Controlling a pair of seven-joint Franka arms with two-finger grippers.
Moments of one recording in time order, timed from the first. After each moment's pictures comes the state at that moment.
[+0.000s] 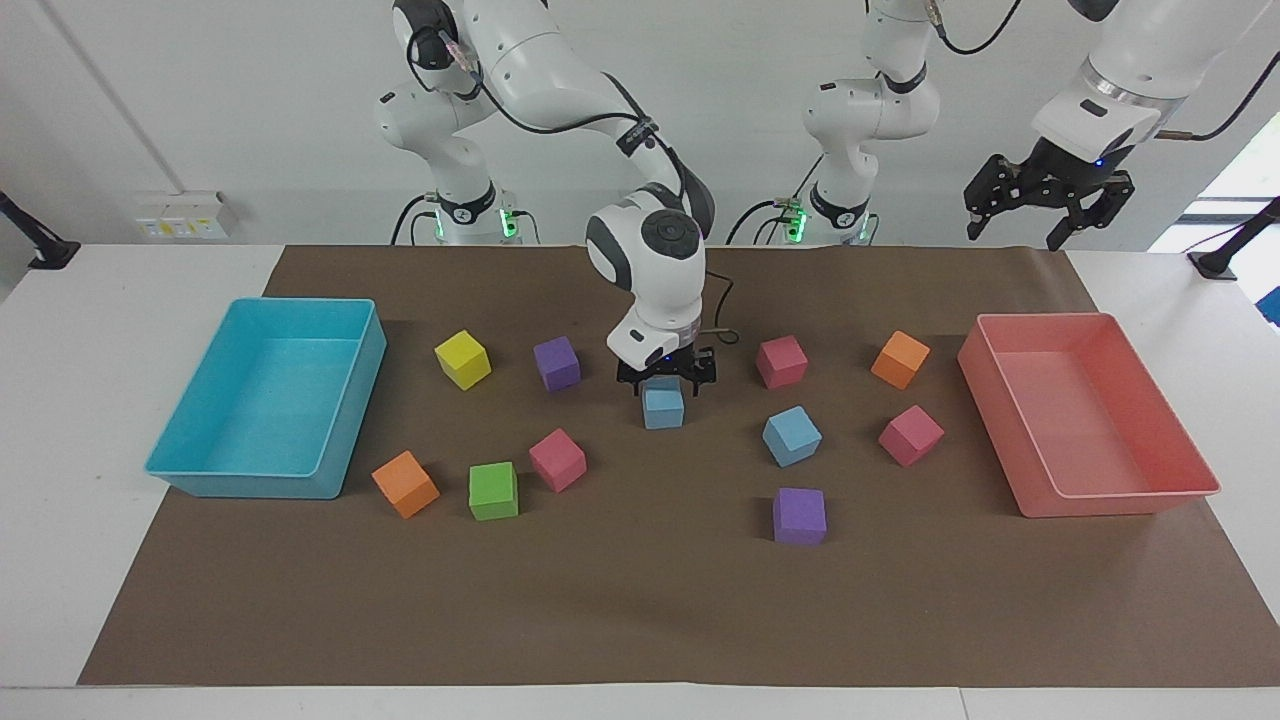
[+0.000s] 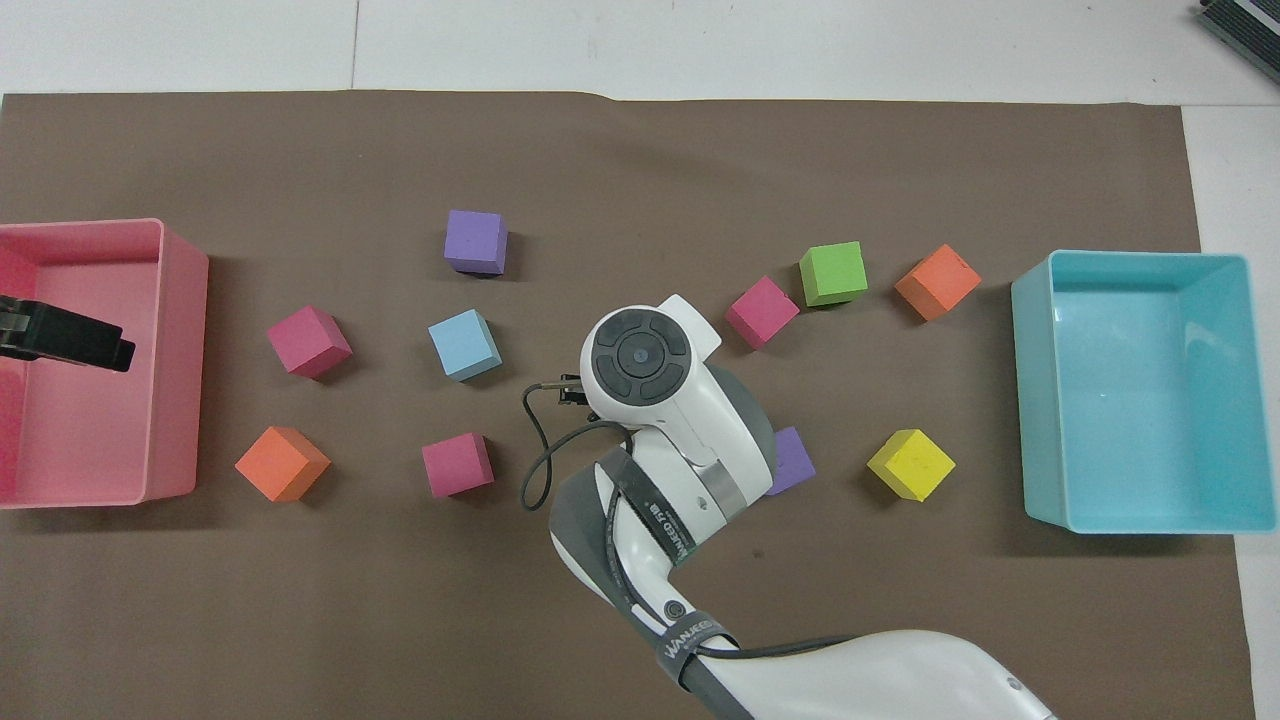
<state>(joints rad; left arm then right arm) -0.04 0.00 -0.04 -1.43 -0.02 1.40 0.14 0.68 0.43 -0.05 -1.70 0.04 2.18 0.65</state>
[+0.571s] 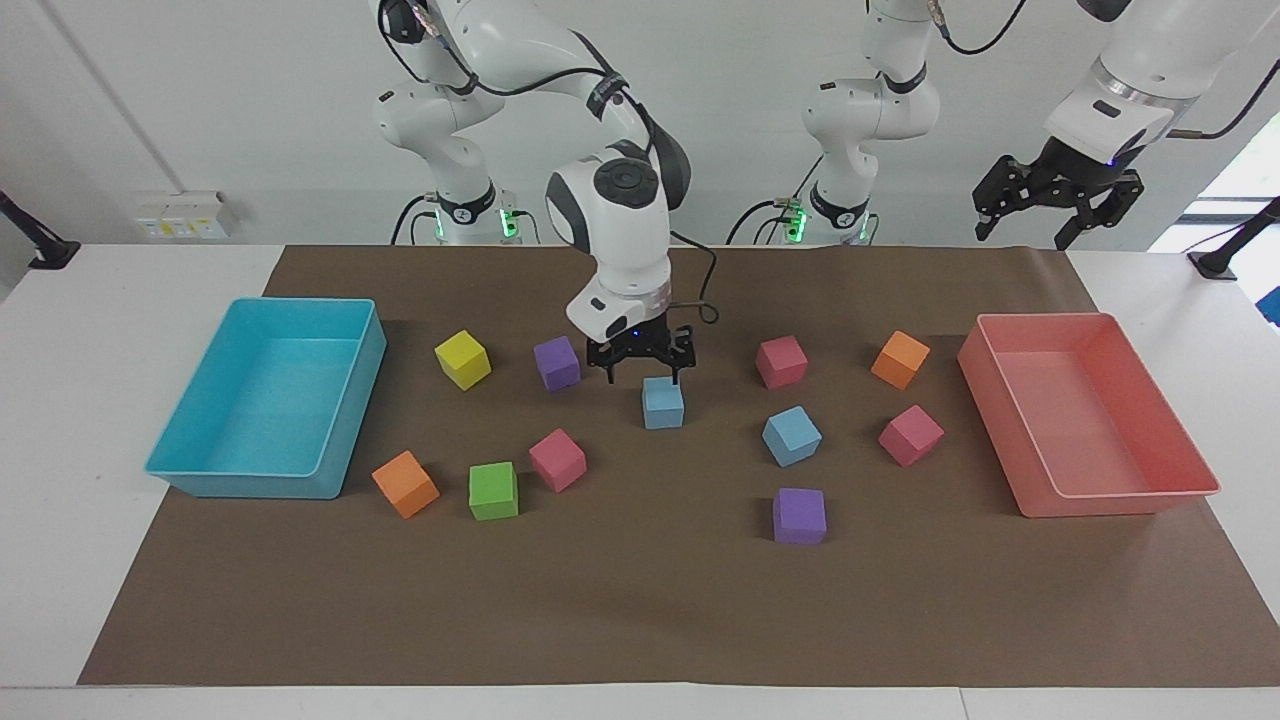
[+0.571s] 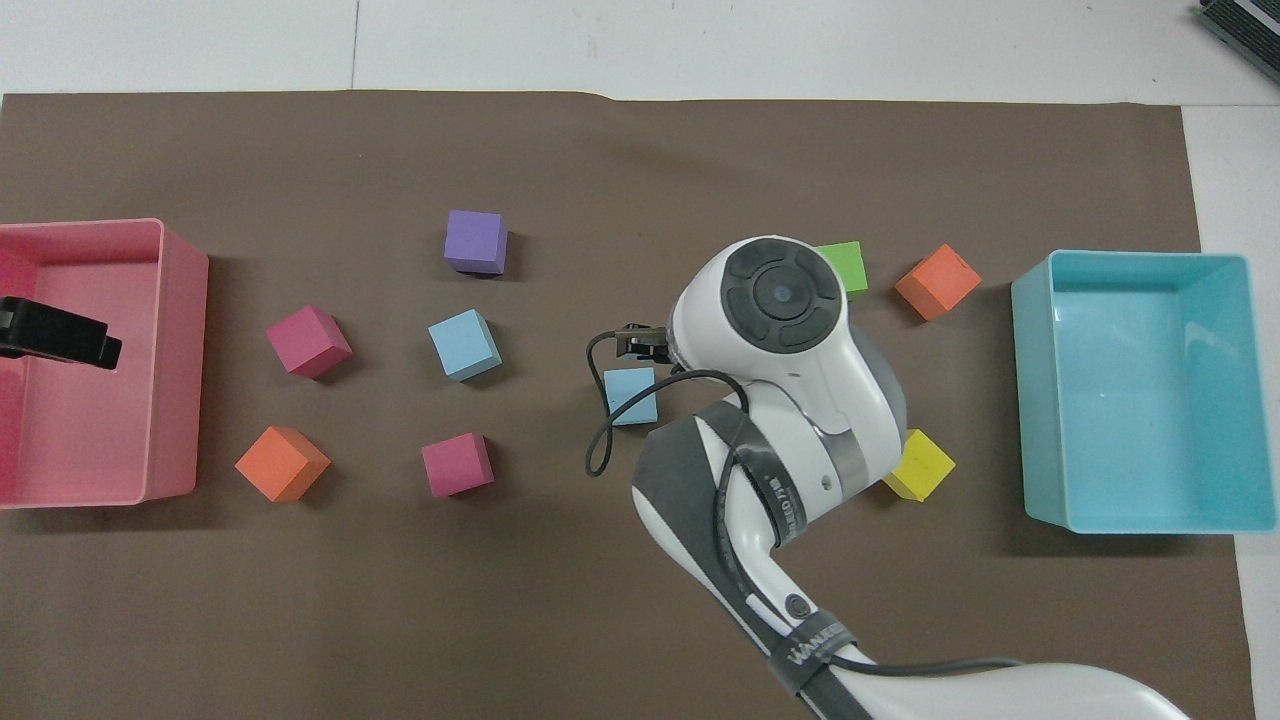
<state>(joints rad) -0.05 0.00 -0.02 -1.43 -0.02 1.41 0.12 0.56 0.29 -0.07 -1.70 0.09 2.08 0.53</state>
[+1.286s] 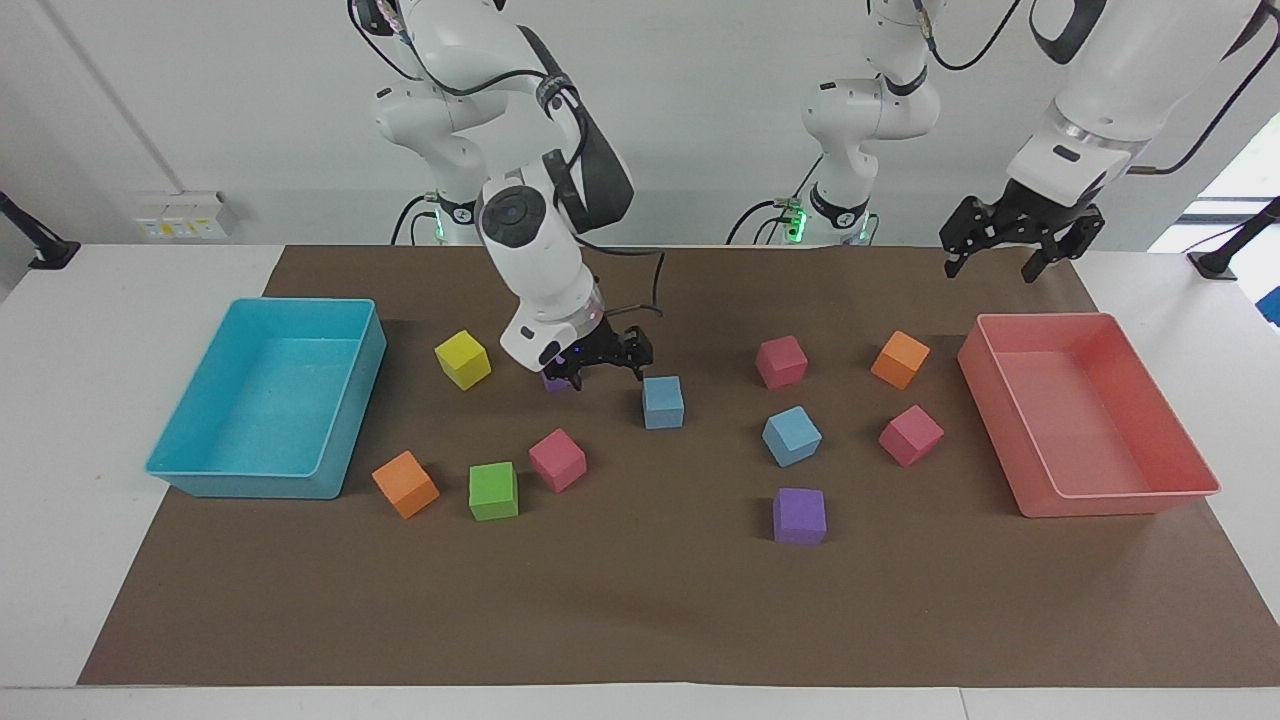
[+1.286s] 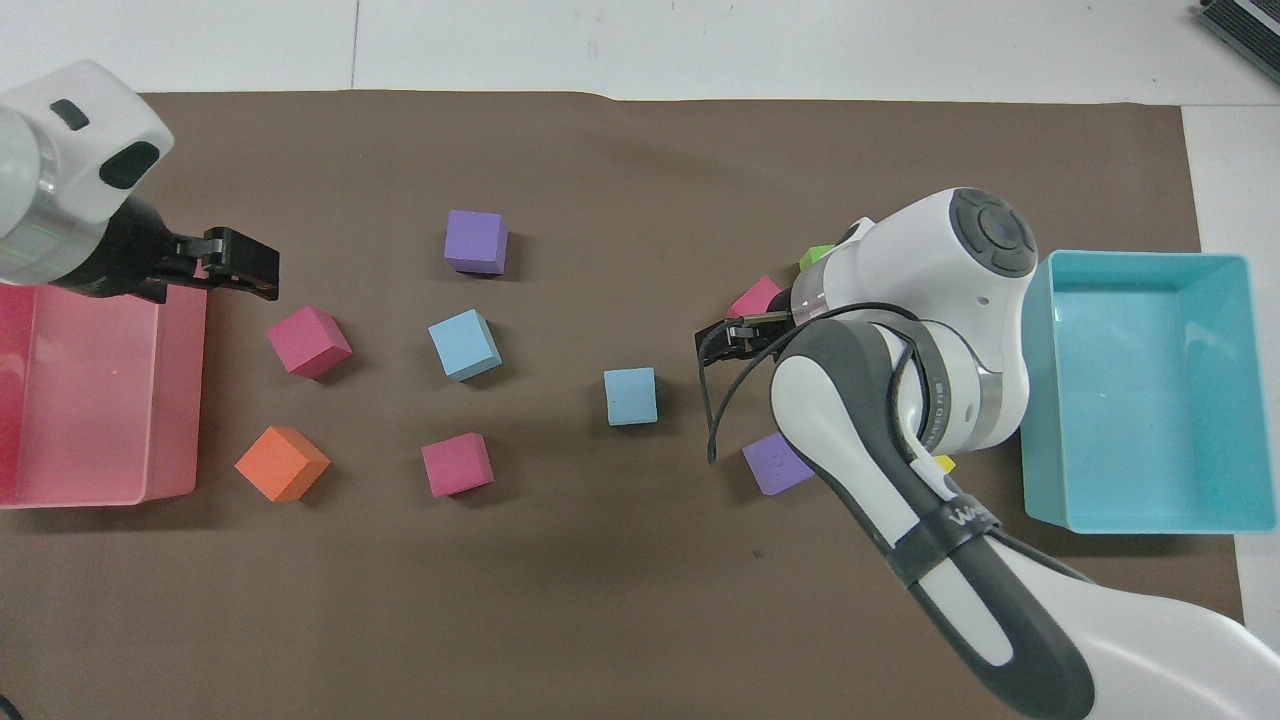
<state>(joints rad) -0.06 0.13 -0.14 -1.50 -0.02 1.64 -0.18 0.38 0.28 -0.07 -1.81 0.46 2.08 0.00</state>
